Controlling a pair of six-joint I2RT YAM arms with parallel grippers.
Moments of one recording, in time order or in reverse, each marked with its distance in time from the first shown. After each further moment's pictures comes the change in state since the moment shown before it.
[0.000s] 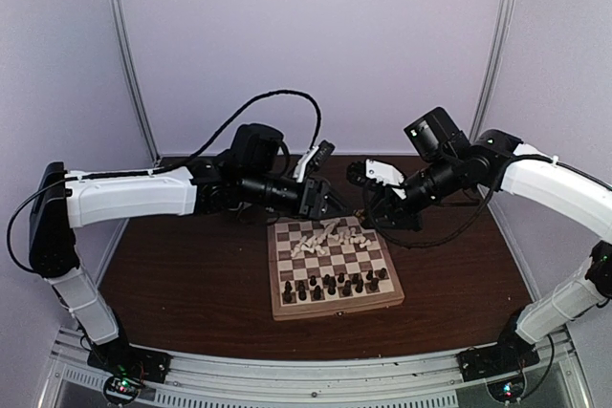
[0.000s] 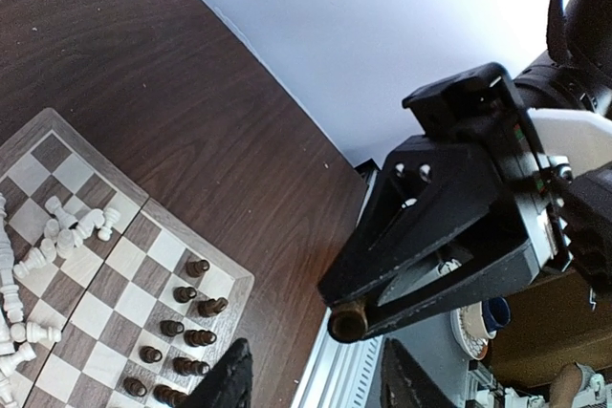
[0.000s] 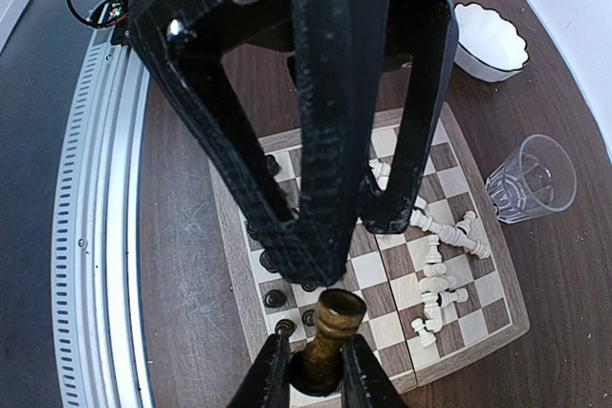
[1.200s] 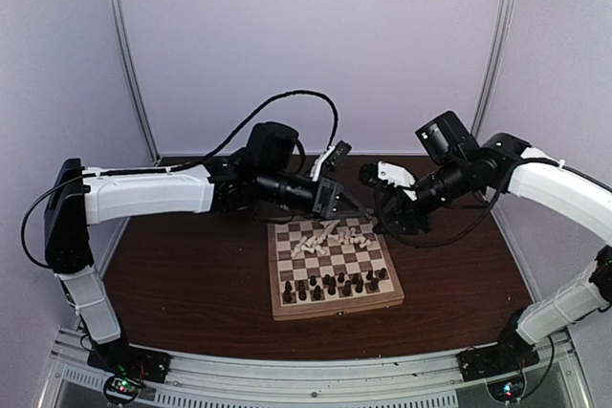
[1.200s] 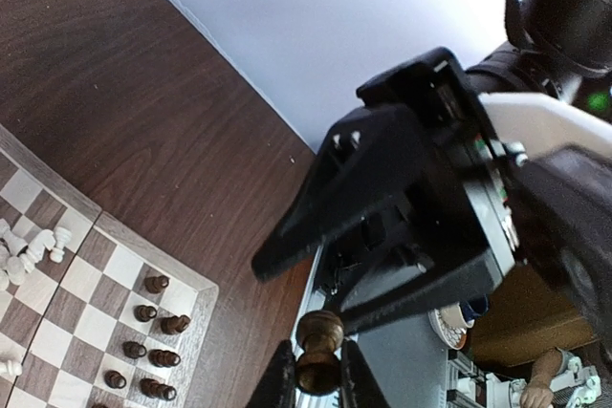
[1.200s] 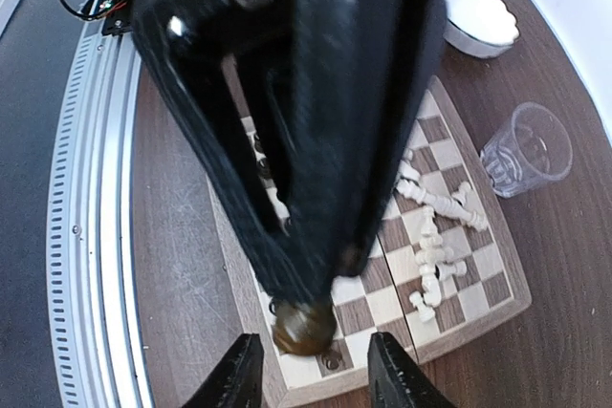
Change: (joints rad) left arm -0.021 0.094 0.080 0.044 0.092 -0.039; right arm -0.036 -0.030 -0.043 -0.010 -0.003 -0.014
